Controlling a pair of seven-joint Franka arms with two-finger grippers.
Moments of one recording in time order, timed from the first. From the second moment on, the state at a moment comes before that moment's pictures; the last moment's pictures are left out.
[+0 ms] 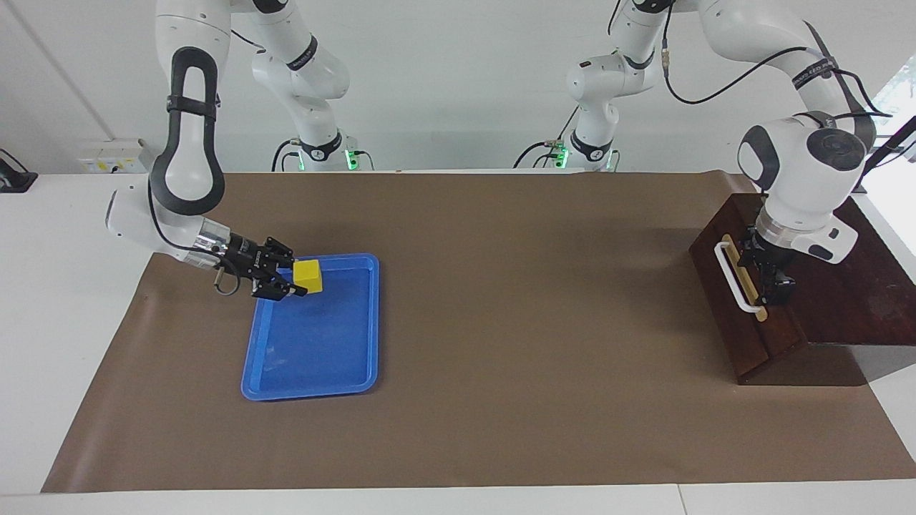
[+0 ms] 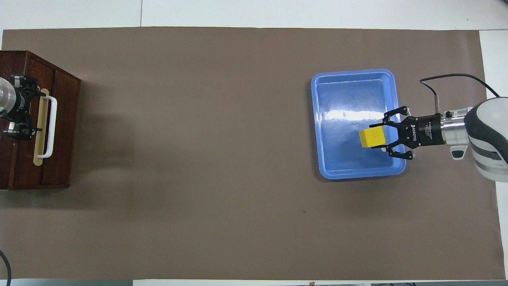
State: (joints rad) left arm 0.18 0.18 -0.09 -1.84 0.20 2.11 -1.44; right arm -0.26 0.22 0.06 -2.08 0.86 1.93 0.74
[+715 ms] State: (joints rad) left arm 0.02 0.15 -0.11 -1.82 0.18 2.06 -1.35; right arm -0.31 0.24 0.06 -2.17 0.86 2.02 0.56
